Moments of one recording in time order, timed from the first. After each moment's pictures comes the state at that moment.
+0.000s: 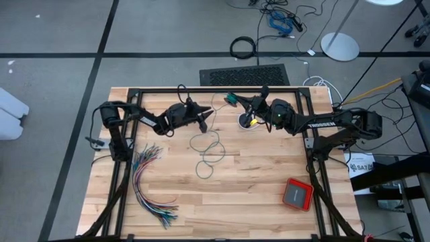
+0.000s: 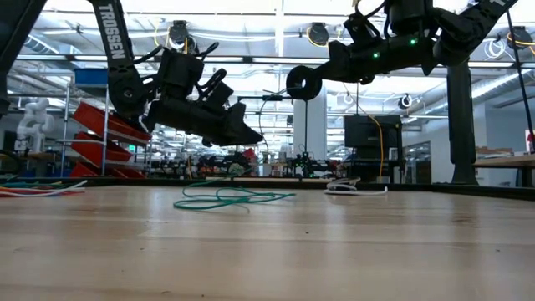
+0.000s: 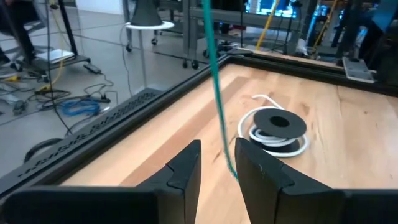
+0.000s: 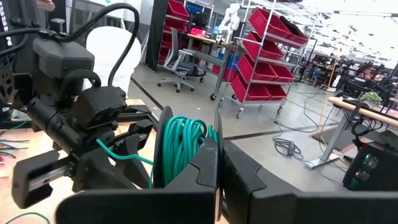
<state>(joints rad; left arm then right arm) 0.42 1.83 0.59 1.08 -0.03 -0.04 -0.32 1.33 0.58 0.77 0.29 -0.20</state>
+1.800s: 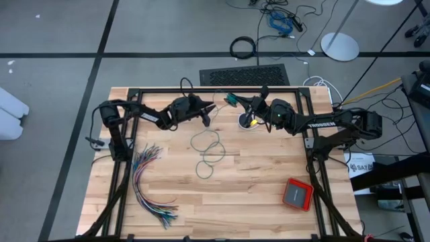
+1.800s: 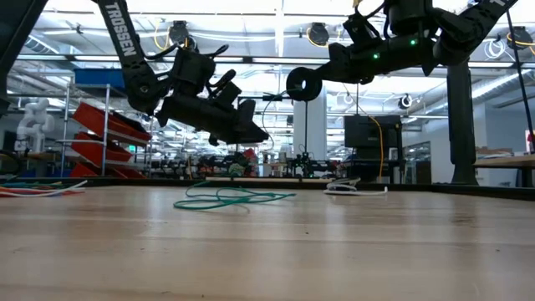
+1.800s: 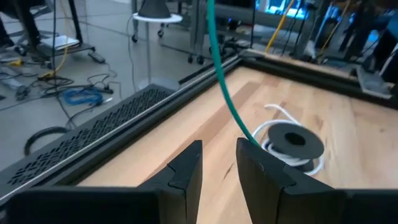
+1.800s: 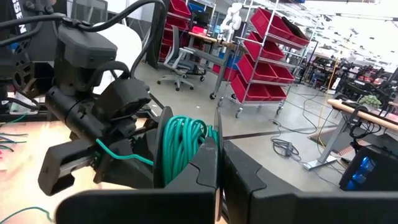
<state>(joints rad) 0.46 1.83 0.69 0.95 -0.01 -0.10 -0.32 1.33 0.58 0.77 0.28 -0.22</state>
